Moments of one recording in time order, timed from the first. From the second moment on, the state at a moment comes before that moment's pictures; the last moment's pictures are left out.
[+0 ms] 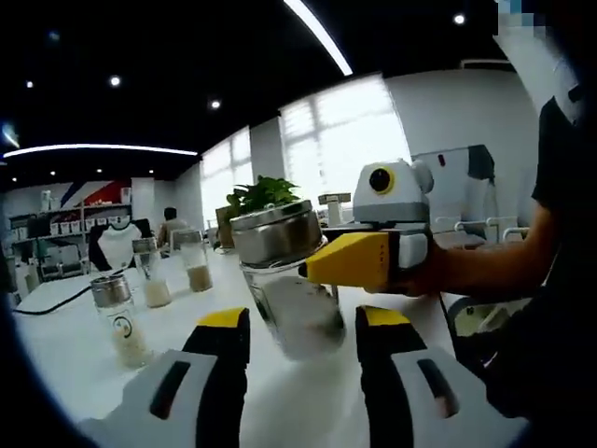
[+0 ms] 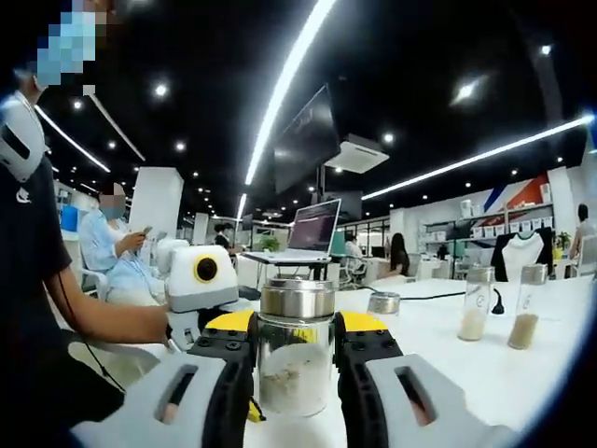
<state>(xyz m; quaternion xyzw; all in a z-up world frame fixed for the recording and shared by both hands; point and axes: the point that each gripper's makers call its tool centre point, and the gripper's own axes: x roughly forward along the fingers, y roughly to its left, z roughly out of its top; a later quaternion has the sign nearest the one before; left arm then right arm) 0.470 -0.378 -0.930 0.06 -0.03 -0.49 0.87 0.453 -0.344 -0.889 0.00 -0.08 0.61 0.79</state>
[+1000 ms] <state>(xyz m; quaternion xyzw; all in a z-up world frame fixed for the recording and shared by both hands) 0.503 -0.351 -0.925 0.21 -0.05 -0.24 0.95 0.492 -0.343 -0.890 0.04 -0.04 0.42 0.91</state>
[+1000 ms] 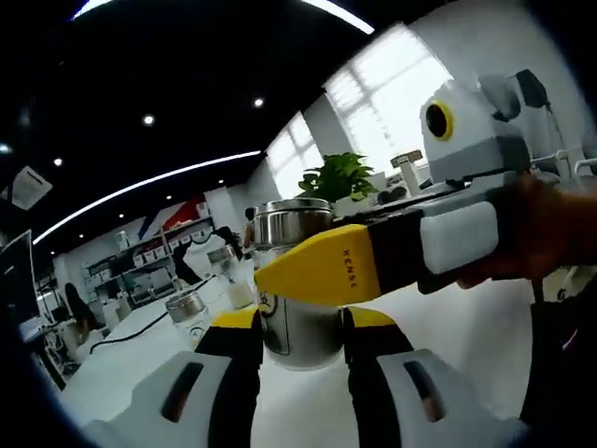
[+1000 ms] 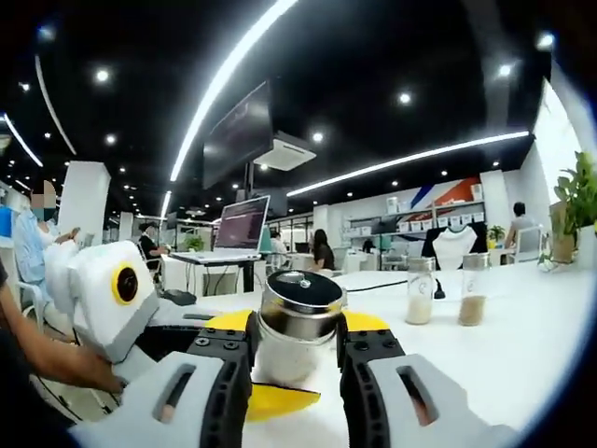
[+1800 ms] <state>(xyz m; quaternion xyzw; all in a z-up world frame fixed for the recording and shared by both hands) 0.477 -0.377 -0.923 0.10 -0.04 -0.45 0.89 0.471 -0.360 -0.883 0.02 -0.06 0.50 0.87</state>
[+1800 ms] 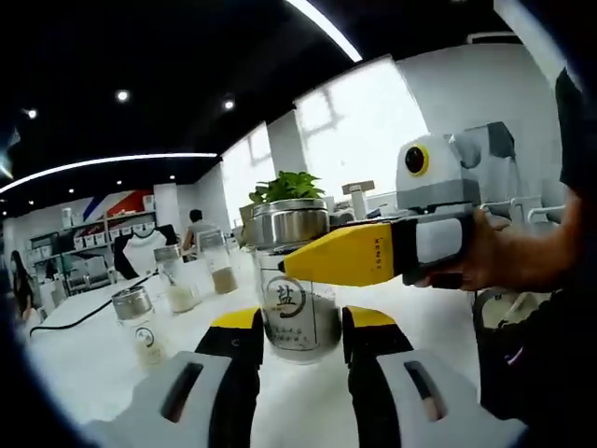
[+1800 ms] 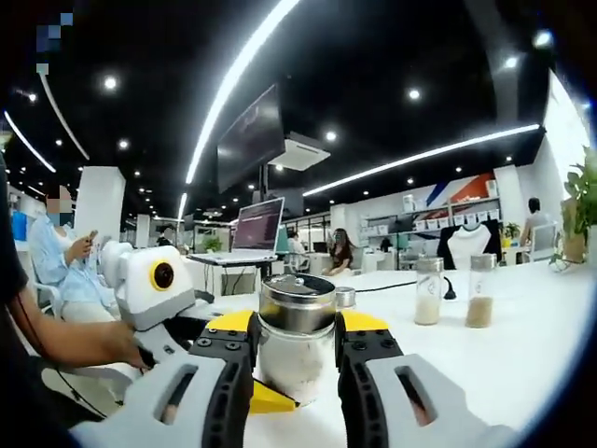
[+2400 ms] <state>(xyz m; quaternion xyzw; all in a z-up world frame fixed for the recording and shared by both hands) 0.454 -0.378 -0.924 0.12 -0.04 -0.49 0.86 0.432 -0.350 -0.881 -0.03 -0.07 0.61 0.79</state>
